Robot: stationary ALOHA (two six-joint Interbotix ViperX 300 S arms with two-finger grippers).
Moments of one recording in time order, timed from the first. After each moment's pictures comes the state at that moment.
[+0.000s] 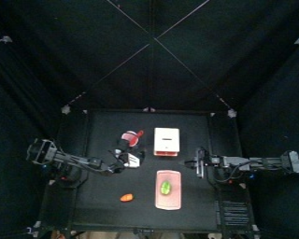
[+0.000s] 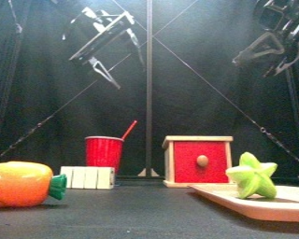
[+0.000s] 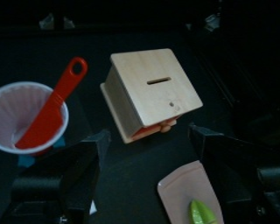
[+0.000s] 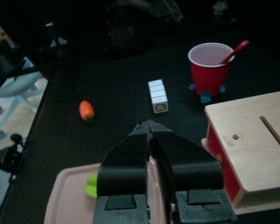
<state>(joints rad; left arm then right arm) -0.16 -0.22 0.54 1.20 0.89 -2.08 -0.08 -0.90 1.15 0.12 -0.06 0.04</state>
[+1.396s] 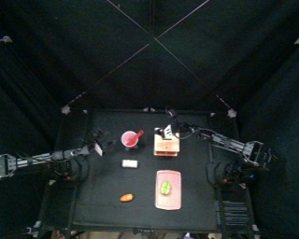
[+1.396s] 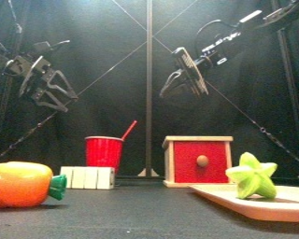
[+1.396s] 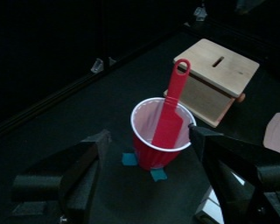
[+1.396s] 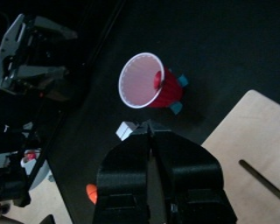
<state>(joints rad) 0.36 -0.80 1.20 1.82 0.25 -2.03 -0.56 -0.16 0.42 0.67 0.42 0.04</state>
